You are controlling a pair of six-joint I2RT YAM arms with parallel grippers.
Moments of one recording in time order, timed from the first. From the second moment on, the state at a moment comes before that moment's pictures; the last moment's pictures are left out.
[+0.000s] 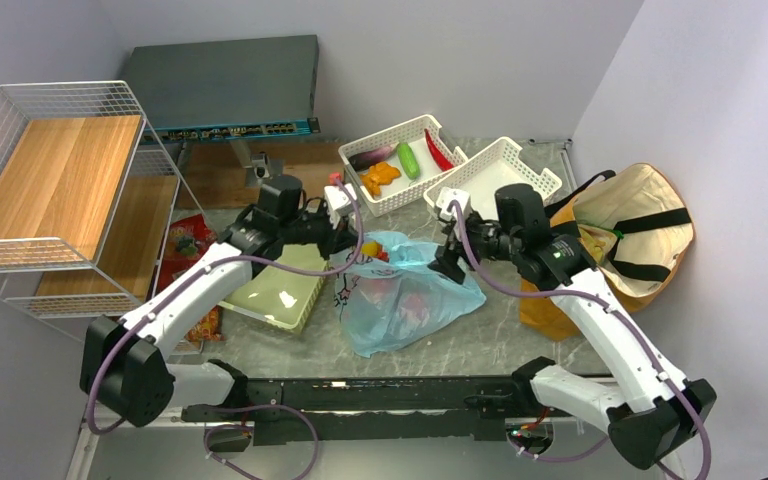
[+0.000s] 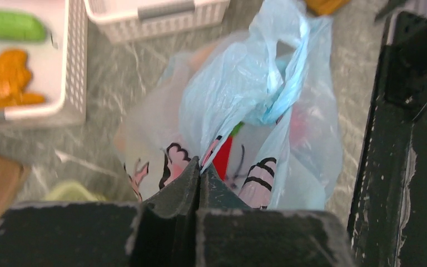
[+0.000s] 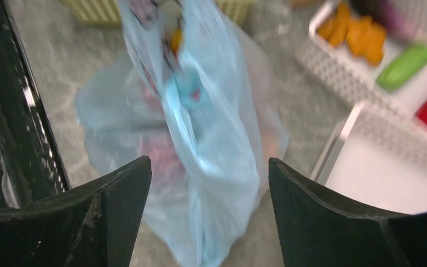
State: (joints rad) left arm -0.48 1.24 0.95 -0.23 0.64 0.27; right arm 0.42 1.02 1.04 -0.71 -0.54 -0.51
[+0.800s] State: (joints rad) left arm -0.34 1.39 1.24 -0.39 0.75 0.36; right arm 0.55 1.09 1.03 -0.54 -0.43 -0.49
